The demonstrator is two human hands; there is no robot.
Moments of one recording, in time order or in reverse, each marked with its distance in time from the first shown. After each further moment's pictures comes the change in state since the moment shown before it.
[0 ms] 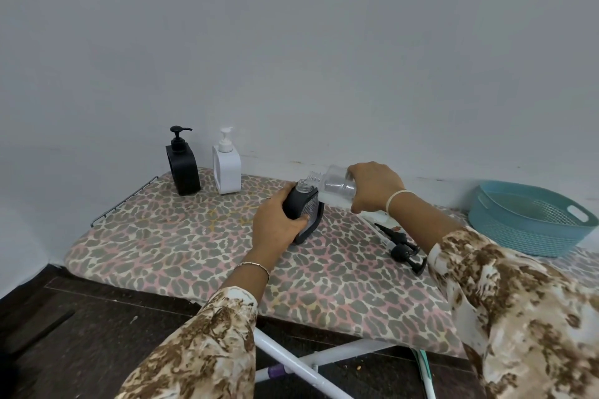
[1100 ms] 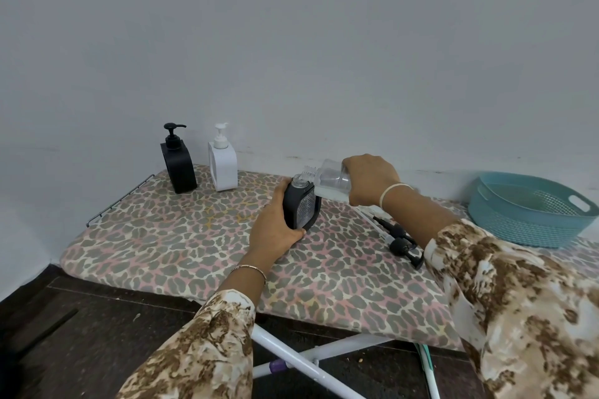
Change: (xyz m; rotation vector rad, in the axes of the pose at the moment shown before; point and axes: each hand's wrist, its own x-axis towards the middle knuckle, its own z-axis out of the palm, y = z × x) left_hand -0.005 -0.008 0.005 0.128 -0.146 0.011; right_hand -0.002 -0.005 -0.003 -0.021 0.052 -0.018
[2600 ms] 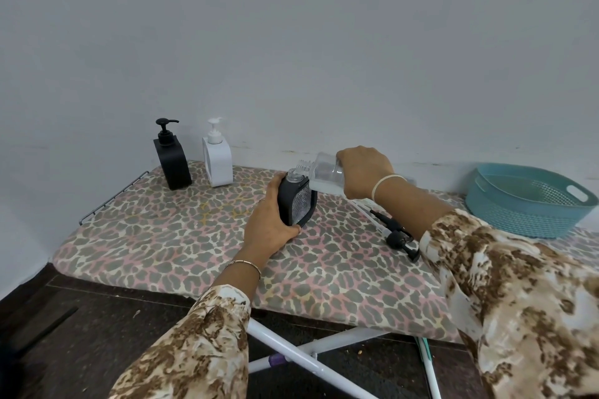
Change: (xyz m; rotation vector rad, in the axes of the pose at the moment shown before) left_hand 0.001 -0.003 0.001 0.020 0.001 0.019; right_hand -0.002 -0.004 -0.004 -0.016 0.009 -0.015
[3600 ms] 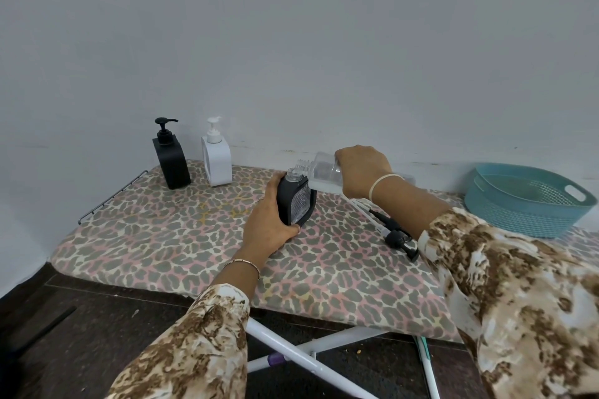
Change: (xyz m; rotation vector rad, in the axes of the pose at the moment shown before) left_hand -0.001 0.000 -0.001 0.014 0.007 0.004; right_hand -0.002 -0.002 -0.003 -0.011 0.025 -0.007
